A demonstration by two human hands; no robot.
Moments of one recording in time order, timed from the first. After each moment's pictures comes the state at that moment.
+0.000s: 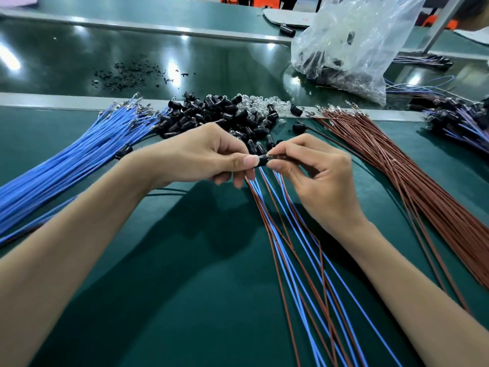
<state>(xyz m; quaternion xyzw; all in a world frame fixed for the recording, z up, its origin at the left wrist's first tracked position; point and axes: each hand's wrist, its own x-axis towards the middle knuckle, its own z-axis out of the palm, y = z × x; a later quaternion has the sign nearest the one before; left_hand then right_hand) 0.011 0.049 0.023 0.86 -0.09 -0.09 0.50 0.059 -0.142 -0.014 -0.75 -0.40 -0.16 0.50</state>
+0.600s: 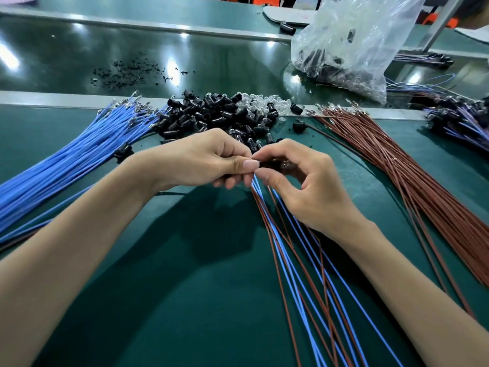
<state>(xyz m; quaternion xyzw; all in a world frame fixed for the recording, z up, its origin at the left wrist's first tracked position) 0.009 0.046 0.017 0.84 -0.10 -0.11 0.51 0.052 -0.138 -0.011 -0.75 -0.44 -0.06 0.48</state>
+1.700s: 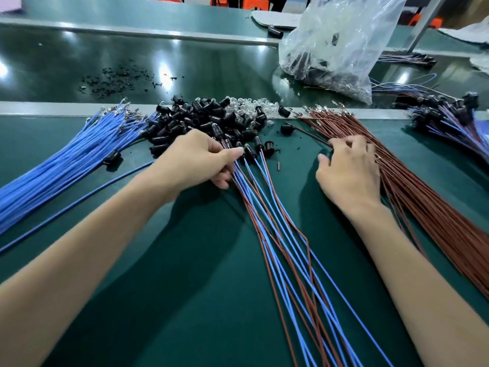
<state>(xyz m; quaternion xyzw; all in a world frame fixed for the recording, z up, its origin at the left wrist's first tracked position) 0.023 0.037 -0.001 0.86 0.15 0.01 0.49 0.097 -0.177 -0.014 -0.98 -0.06 -0.12 0.15</state>
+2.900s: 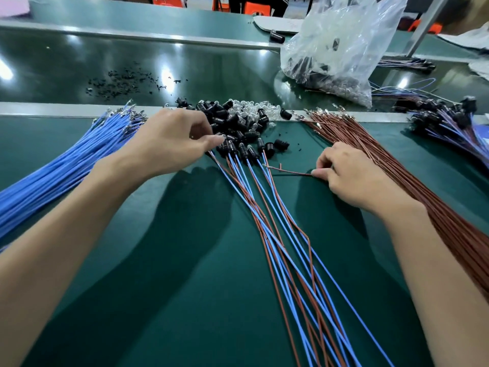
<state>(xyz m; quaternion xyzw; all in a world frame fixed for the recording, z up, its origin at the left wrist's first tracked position) 0.021 0.070 0.018 0.95 0.03 0.16 0.25 0.104 -0.198 0.000 -0.96 -0.23 0.03 0.13</state>
